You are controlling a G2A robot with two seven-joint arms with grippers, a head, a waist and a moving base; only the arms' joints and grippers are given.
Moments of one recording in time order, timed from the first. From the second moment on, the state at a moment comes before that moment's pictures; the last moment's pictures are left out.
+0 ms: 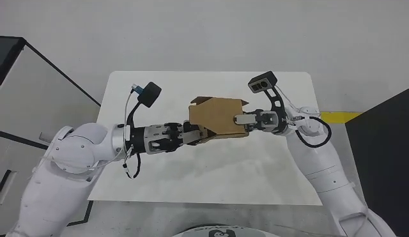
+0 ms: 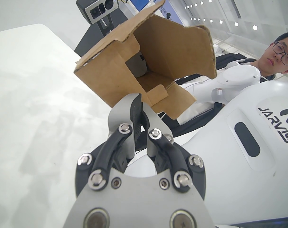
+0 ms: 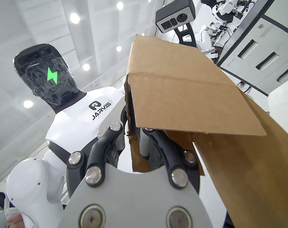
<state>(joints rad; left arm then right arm) 1.46 -0.90 -1.41 -2.16 -0.23 -0.32 -0.99 -1.18 -1.23 1.20 -1.48 0.92 -0.32 1.50</state>
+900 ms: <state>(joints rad) 1.45 -0.90 -1.41 -2.17 -0.23 -0.30 -0.98 -1.15 -1.29 1.13 -1.31 1.02 -0.28 1.54</state>
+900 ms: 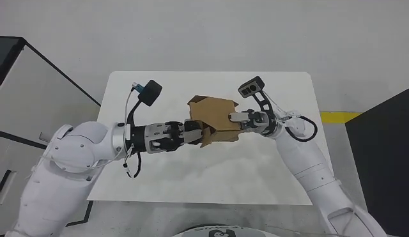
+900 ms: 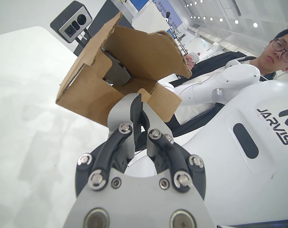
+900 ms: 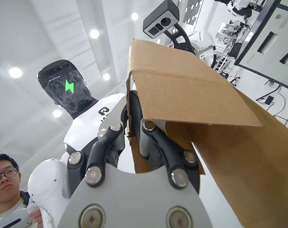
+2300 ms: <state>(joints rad) 1.45 -0.90 -1.41 -2.19 -0.12 -0.27 -0.93 -1.13 -1.29 1.08 -1.27 1.06 -0.28 1.54</state>
